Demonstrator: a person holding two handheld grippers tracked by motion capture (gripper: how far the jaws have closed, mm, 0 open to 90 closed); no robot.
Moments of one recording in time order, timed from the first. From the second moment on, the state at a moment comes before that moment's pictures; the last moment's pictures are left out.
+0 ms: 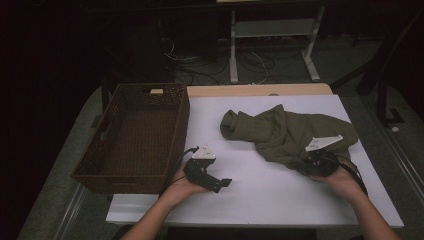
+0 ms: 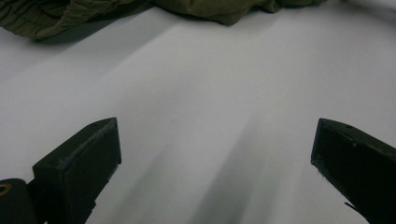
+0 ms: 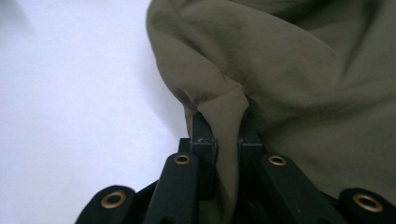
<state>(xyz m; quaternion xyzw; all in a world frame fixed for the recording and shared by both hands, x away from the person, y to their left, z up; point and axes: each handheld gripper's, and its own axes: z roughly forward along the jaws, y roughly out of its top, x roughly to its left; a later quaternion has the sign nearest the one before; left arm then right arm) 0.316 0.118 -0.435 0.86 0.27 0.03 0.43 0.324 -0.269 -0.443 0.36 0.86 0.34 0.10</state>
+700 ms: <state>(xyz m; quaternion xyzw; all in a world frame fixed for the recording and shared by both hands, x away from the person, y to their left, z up) 0.317 0.120 -0.434 0.86 0.27 0.03 0.43 0.298 -0.206 -0.431 0.26 0.89 0.37 0.02</state>
